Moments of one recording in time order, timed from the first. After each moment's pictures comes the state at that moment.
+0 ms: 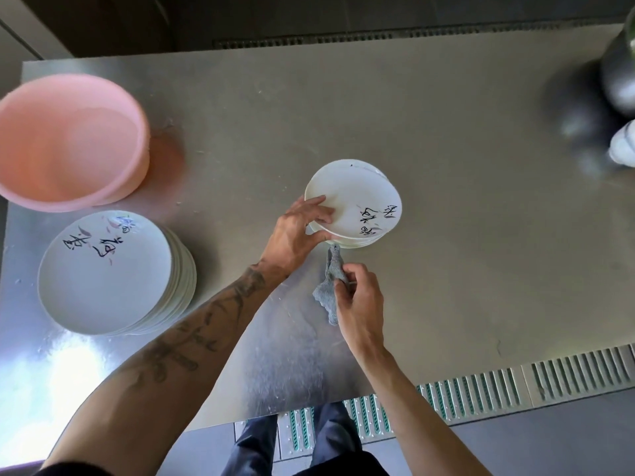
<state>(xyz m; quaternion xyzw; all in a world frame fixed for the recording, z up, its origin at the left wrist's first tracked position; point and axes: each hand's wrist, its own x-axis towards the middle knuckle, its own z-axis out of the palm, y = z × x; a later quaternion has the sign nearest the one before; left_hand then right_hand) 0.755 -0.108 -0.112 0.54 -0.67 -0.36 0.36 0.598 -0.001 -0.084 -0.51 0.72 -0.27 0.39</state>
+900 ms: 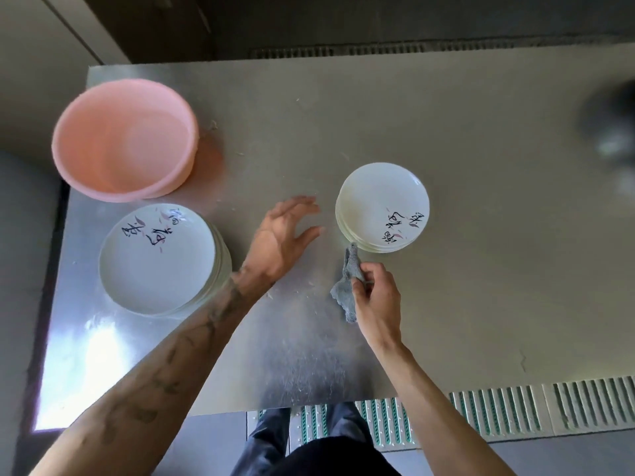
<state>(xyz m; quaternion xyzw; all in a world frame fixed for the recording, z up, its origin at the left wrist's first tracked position) 0.819 -0.076 -0.046 0.62 -0.69 -0.25 0.27 0.609 -0.006 -0.087 -0.54 0.68 -0.28 0.40</state>
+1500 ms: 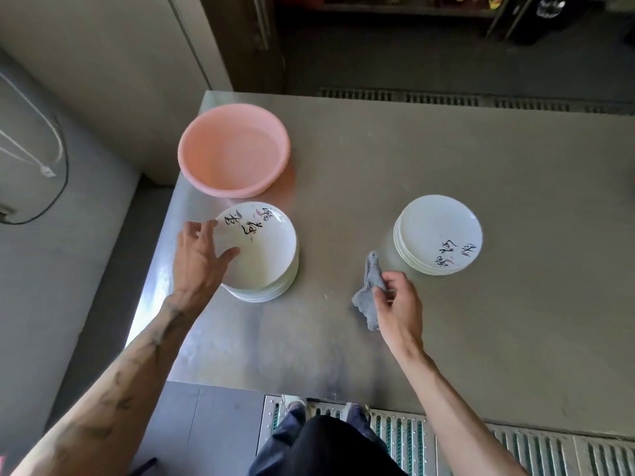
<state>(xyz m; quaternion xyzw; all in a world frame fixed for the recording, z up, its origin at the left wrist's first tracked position) 1.015 0.053 -0.012 0.86 -0.48 -0.12 0.16 0.663 0.009 -0.056 -0.59 0.63 -0.28 0.42</state>
